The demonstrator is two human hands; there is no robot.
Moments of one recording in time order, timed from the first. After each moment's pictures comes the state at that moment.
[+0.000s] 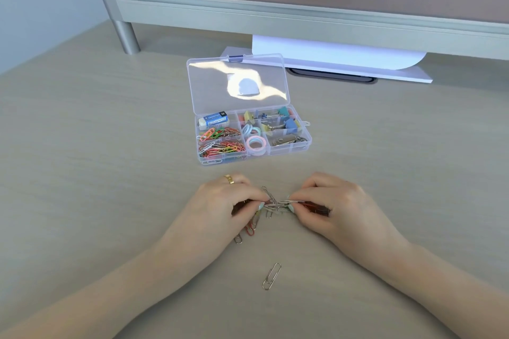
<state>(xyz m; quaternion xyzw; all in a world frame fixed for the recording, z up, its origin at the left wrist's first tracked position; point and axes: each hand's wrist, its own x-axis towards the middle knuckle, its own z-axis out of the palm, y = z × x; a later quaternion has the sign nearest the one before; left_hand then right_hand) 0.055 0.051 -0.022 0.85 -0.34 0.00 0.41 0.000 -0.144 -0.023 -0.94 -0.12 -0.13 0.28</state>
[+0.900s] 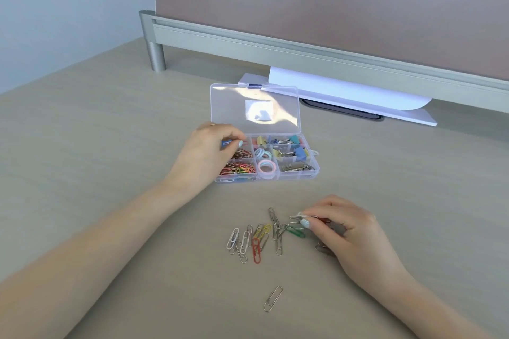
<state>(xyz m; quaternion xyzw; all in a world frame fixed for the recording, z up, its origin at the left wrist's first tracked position) 0.145 0.054 0.003 0.88 -0.22 0.15 0.39 -0.001 -0.146 -0.012 -0.89 -0.07 -0.10 0.44</state>
